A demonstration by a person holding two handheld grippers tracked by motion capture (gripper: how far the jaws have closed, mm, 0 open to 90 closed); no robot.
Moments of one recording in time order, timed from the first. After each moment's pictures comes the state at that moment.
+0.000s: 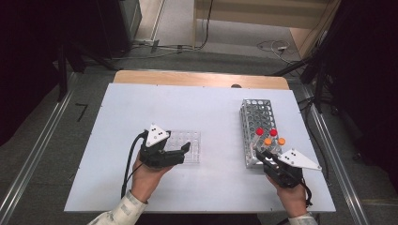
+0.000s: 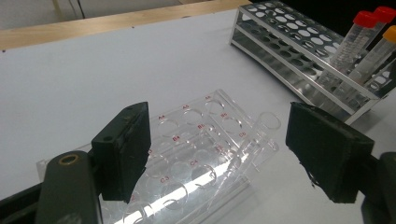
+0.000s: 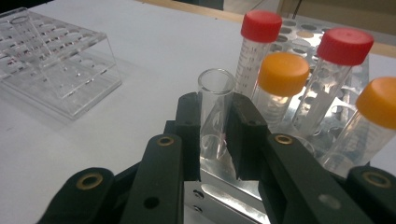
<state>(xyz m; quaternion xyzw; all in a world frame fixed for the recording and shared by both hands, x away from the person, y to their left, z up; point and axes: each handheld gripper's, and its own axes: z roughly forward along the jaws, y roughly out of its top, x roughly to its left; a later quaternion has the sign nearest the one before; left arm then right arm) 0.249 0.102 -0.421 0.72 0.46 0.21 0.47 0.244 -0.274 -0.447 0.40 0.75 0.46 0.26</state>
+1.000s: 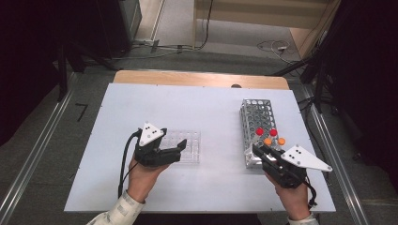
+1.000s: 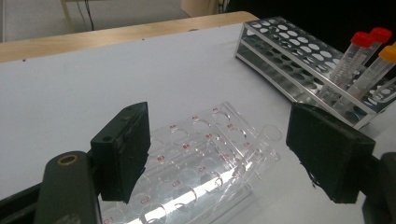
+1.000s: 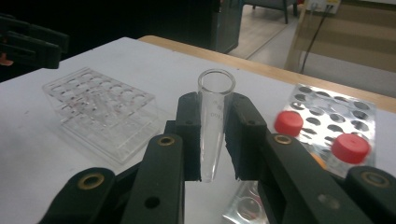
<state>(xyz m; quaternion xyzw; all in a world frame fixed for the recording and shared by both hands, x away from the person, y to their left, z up) 0.245 0.111 -0.410 0.71 0.46 0.22 0.49 0.227 -0.249 -0.397 0.35 0.74 0.51 0.26</state>
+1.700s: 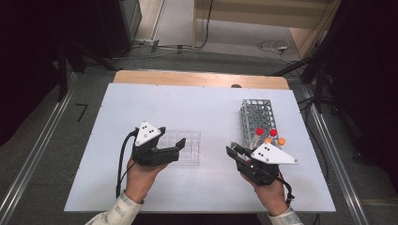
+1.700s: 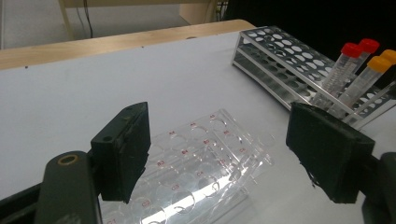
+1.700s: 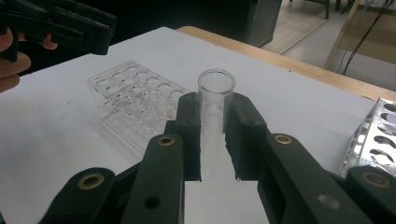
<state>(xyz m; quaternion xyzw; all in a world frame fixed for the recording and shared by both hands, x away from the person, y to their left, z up) 0.240 0.113 -0.403 0.70 0.46 0.22 0.50 0.232 -0.196 -0.405 0.31 0.78 0.50 0.22</state>
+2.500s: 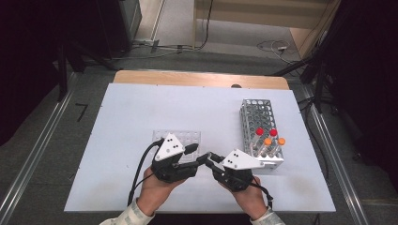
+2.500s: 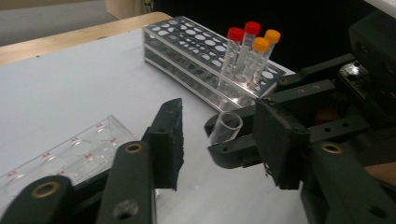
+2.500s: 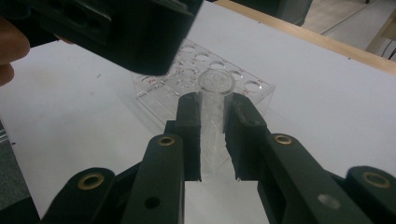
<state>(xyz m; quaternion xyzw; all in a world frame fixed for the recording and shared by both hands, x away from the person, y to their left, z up) 0.216 0.064 -0.395 0.76 0.35 0.14 0.52 0.224 -0.142 -0.428 0.28 0.81 0.47 0.19</state>
